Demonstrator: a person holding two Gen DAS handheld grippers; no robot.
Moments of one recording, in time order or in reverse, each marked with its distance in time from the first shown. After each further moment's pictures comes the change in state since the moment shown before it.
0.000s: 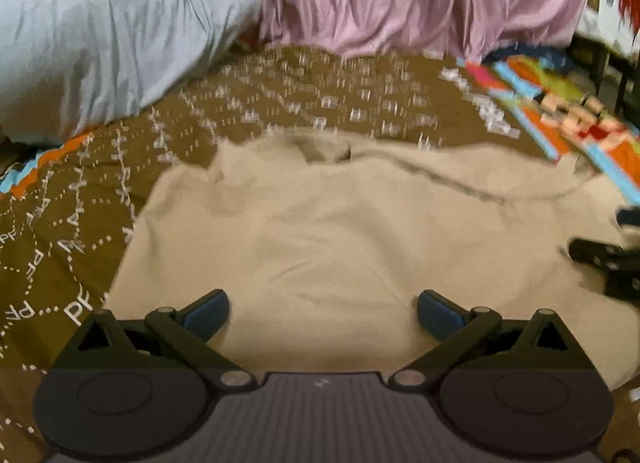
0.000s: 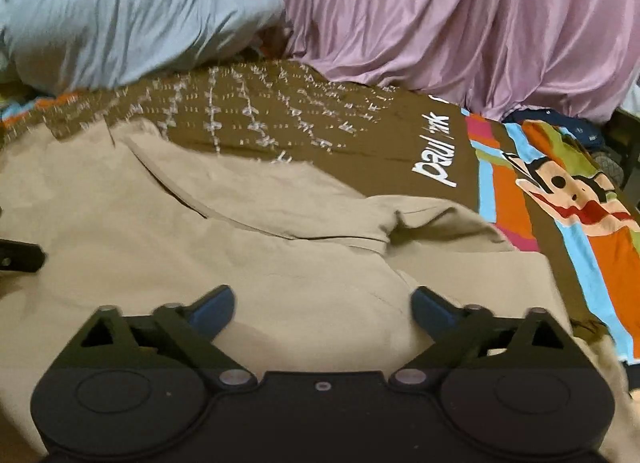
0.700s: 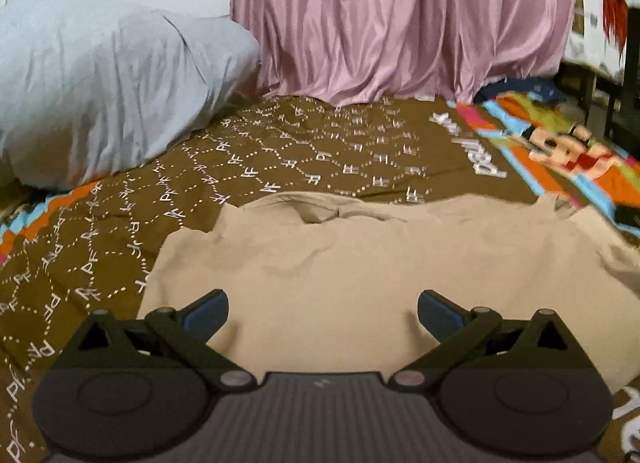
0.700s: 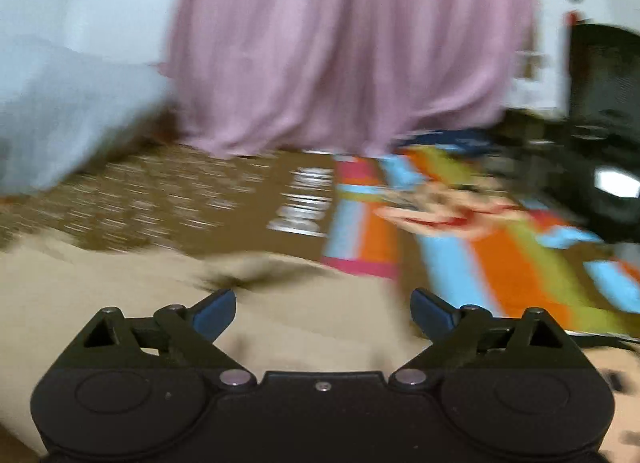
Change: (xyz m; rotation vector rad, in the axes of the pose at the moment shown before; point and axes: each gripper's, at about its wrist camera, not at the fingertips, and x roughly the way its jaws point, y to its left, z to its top) left arm -0.016 -0.015 0.010 0.050 -0.105 0.030; right arm -0.072 -0.069 -0.005 0.203 -0.207 -0.152
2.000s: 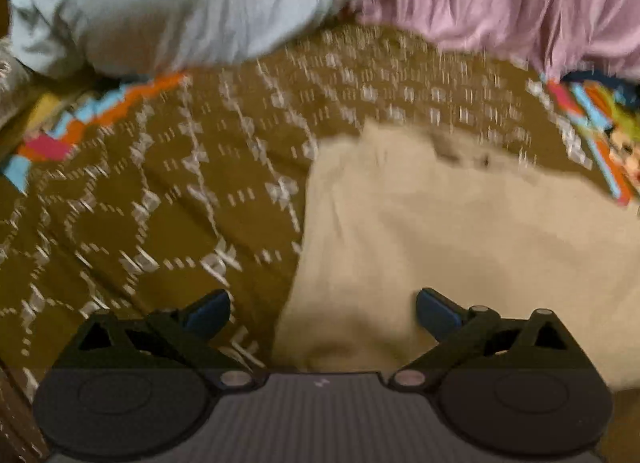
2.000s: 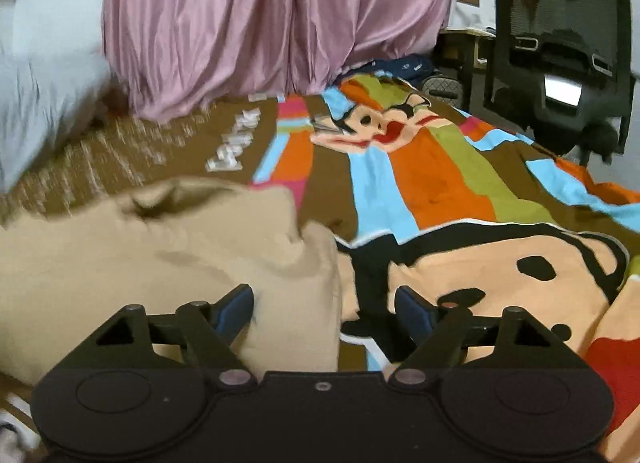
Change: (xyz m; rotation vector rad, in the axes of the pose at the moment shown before) left arm 0.001 0.114 -0.012 -0.214 0.278 0.090; right arm -0.044 -0.085 -0.053 0.121 0.187 -0.176
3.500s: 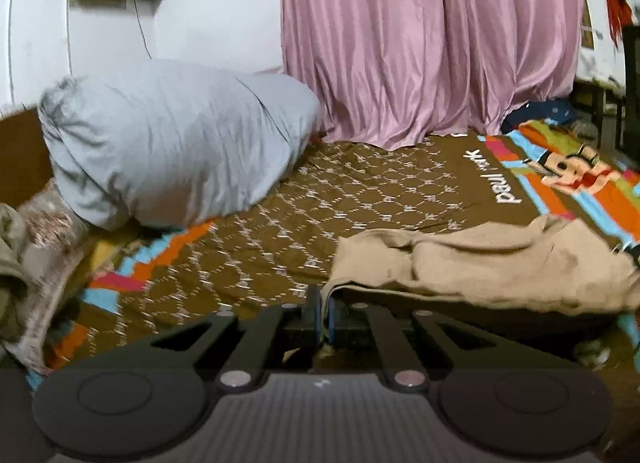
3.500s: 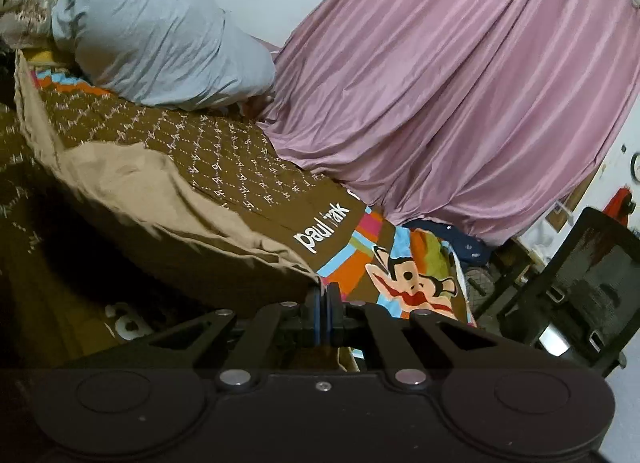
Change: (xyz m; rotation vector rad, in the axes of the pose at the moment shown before) left arm -0.238 -0.029 -0.053 0.205 -0.378 0.025; right arm -0.235 0.048 0.028 -0.647 -0.269 0.107
